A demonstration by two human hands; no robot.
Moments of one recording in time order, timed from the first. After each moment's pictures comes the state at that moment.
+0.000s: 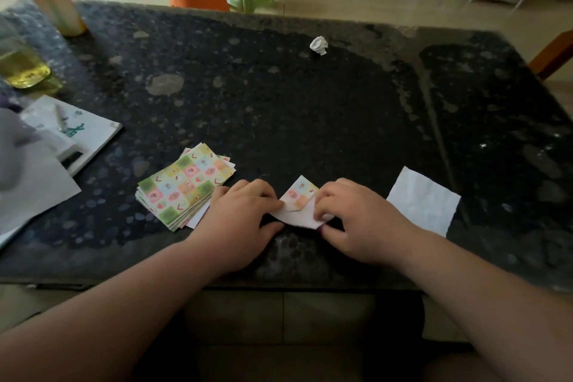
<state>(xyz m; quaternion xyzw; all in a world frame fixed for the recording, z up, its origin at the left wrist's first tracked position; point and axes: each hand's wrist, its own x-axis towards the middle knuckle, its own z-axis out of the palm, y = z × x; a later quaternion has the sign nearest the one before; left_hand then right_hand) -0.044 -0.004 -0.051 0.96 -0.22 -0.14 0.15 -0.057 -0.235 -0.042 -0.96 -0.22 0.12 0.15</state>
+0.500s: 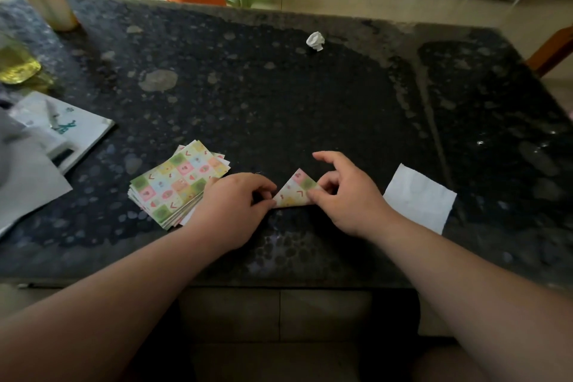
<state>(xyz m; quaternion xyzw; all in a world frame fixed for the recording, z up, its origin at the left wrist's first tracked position) -0.030 -0.010 -0.050 0.94 -0.09 -0.13 0.29 -0.038 -0.222 -0.048 -0.90 0.06 0.13 0.41</state>
